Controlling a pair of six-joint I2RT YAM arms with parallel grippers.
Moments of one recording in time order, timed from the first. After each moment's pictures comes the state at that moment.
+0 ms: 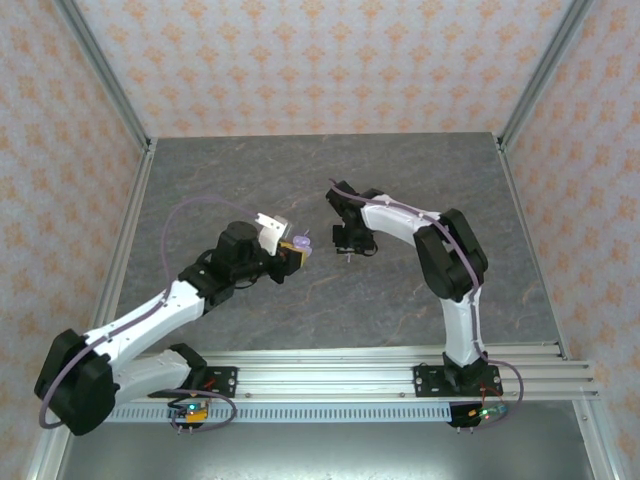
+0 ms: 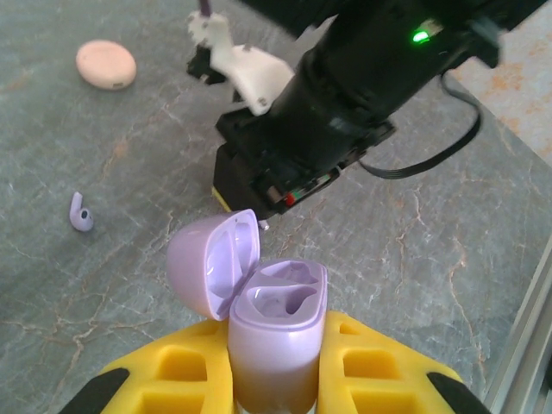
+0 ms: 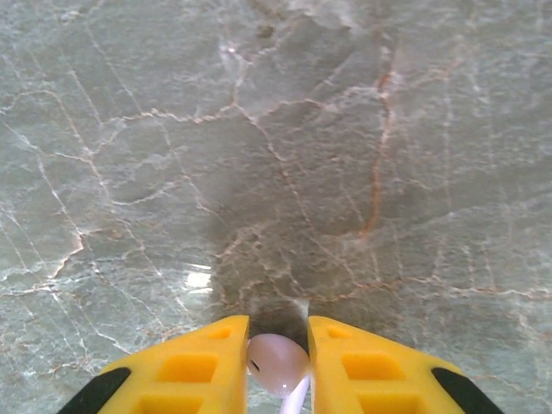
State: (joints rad) left arm -0.56 1.11 0.63 -0.06 0.29 -0.27; right arm 0.59 2.03 1.46 -0.81 -0.07 0.58
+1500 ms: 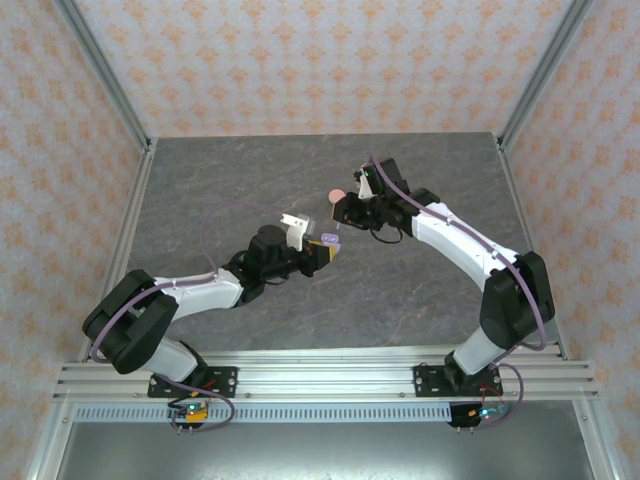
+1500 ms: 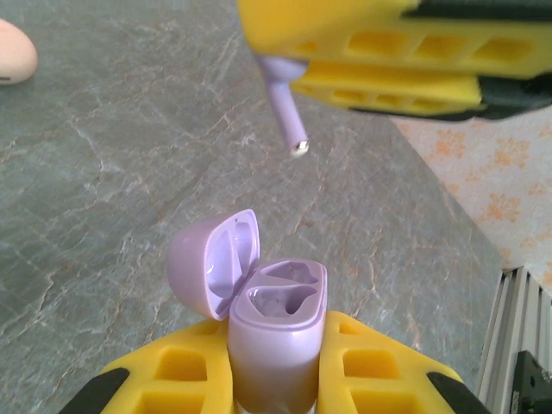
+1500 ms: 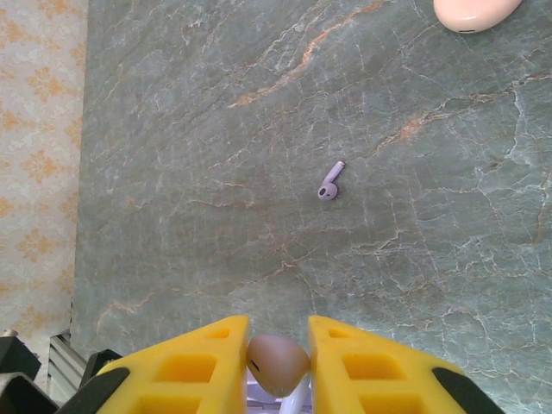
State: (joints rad) left arm -0.64 1.47 0.61 0.49 0.30 -0.52; right arm 0.53 1.59 1.28 -0.52 -0.36 0.67
